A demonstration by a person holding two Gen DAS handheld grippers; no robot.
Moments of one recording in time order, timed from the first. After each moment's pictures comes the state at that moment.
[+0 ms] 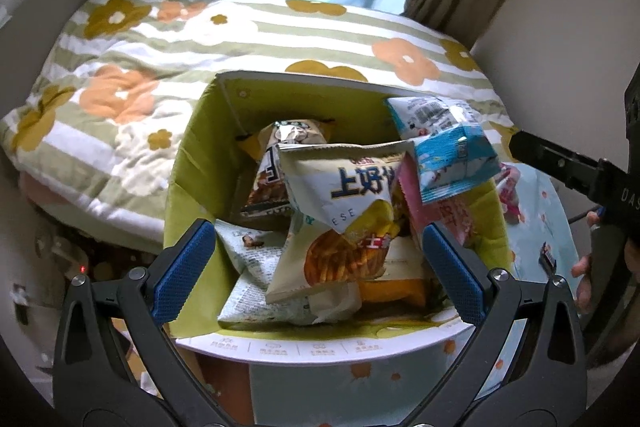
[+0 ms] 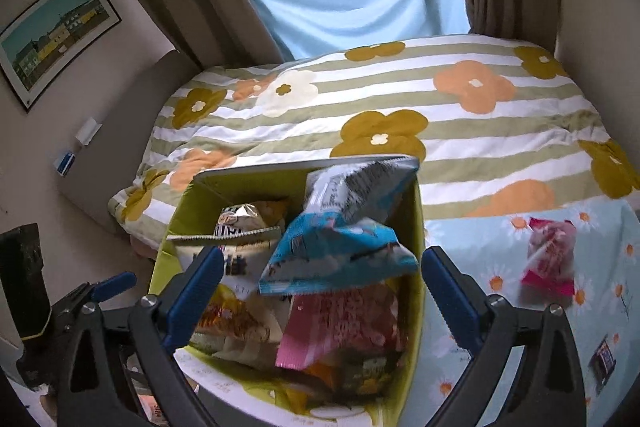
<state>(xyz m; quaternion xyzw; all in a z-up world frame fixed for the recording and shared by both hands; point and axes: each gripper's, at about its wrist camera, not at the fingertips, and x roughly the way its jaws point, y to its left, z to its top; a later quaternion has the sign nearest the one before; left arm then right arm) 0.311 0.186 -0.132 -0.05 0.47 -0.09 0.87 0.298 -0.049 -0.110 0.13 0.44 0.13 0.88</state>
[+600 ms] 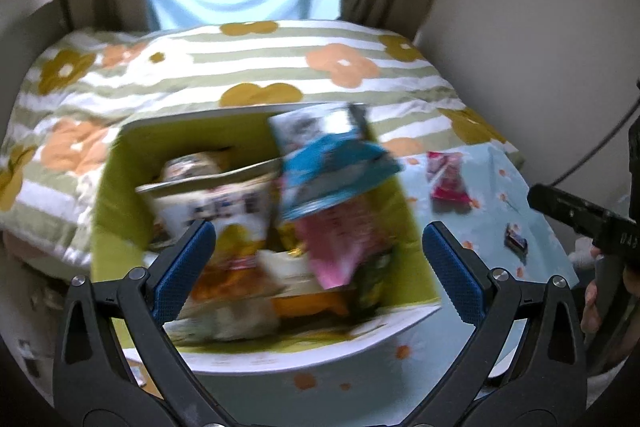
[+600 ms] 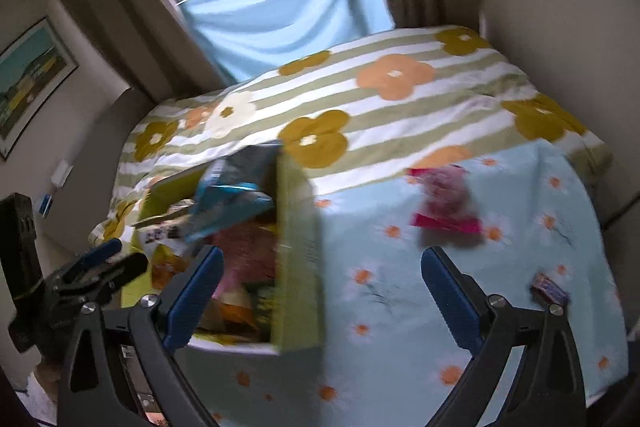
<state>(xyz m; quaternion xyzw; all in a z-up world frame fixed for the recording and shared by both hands) 0.296 0.082 -0.108 0.00 0.44 -0.18 0.88 0.211 -0.166 -0.101 0.18 0.43 0.03 0.88</state>
